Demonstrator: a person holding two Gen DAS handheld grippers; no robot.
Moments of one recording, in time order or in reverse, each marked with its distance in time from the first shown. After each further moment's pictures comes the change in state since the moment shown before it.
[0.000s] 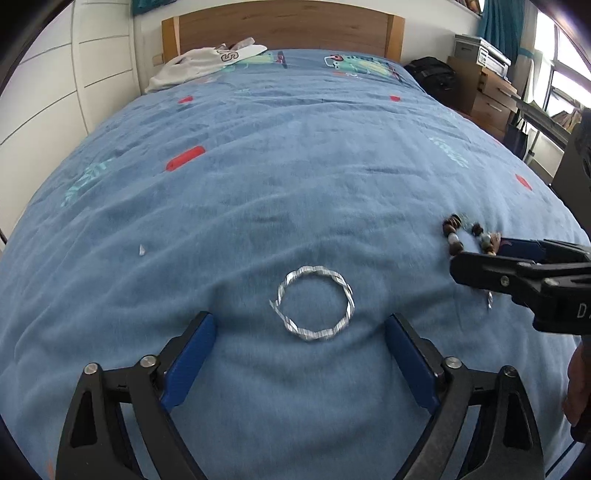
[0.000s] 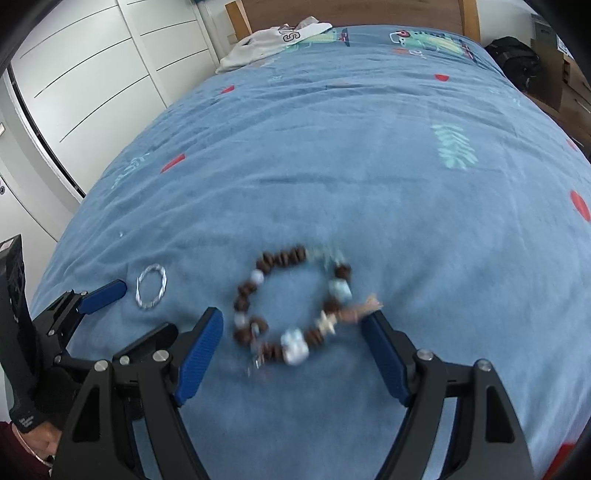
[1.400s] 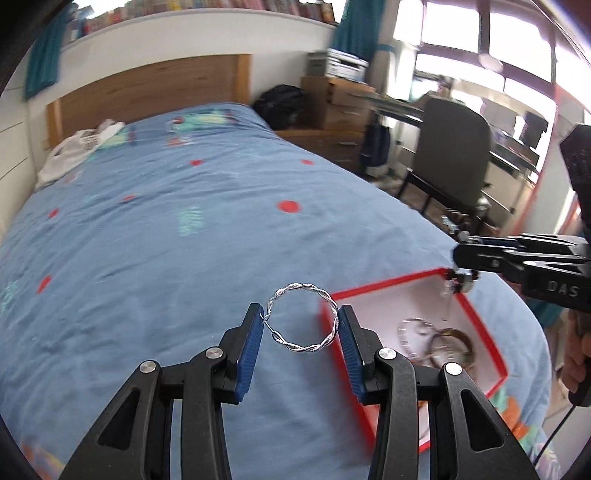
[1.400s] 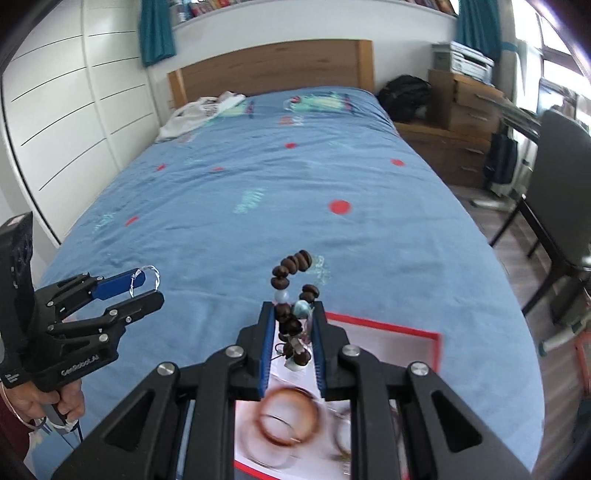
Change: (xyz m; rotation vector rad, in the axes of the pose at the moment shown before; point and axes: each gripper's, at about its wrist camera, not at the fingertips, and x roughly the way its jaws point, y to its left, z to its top) left arm -0.150 -0.274 0.003 0.289 -0.127 -0.361; right arm -0.312 -0.155 -0.120 0.112 -0.183 -0.257
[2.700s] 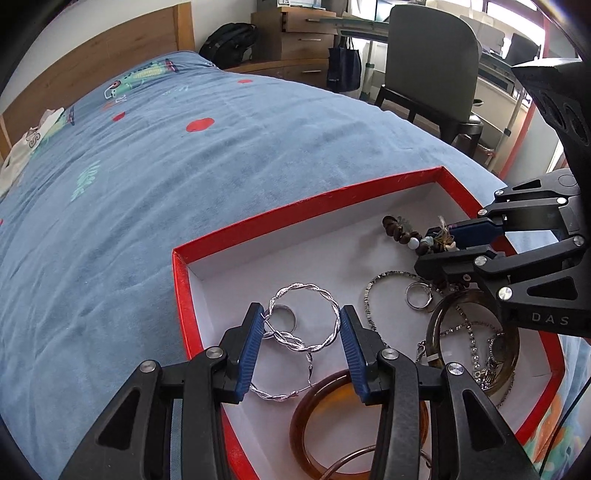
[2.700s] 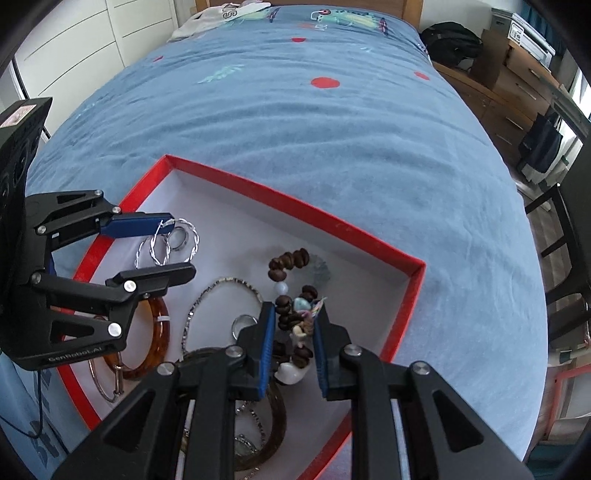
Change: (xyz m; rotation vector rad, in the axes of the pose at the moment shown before) left arm 0.133 -0.077 -0.037 0.132 0.243 -0.024; right arm 0.106 -0.081 -0.063 -0.226 0.310 0.044
